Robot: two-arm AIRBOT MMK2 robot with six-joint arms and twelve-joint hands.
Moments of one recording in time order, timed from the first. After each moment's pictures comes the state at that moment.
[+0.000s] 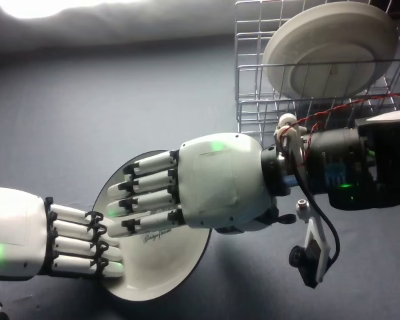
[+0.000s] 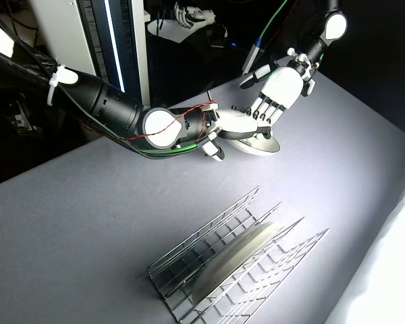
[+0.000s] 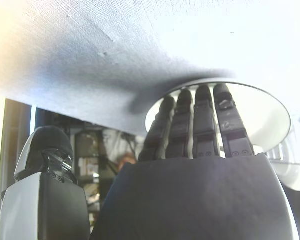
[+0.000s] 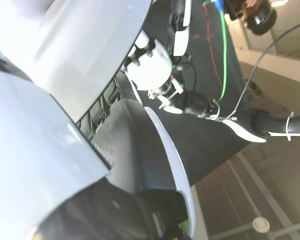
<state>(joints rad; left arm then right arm) 0.84 -0.88 1.28 1.50 -0.86 0.03 -0.42 -1.40 1.28 -1.11 0.57 -0.59</state>
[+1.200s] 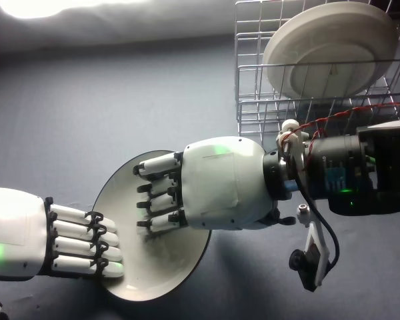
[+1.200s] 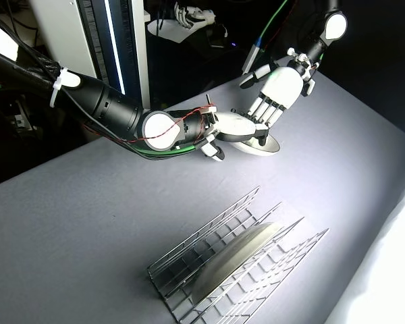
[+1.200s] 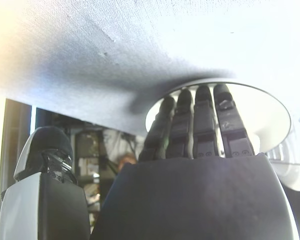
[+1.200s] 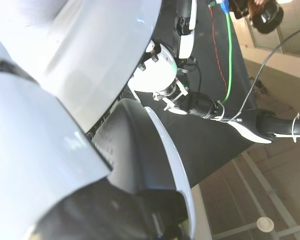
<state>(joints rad) 0.84 -0.88 1.28 1.50 -0.86 0.03 -0.44 -1.42 1.28 -1.03 0.55 -0.65</state>
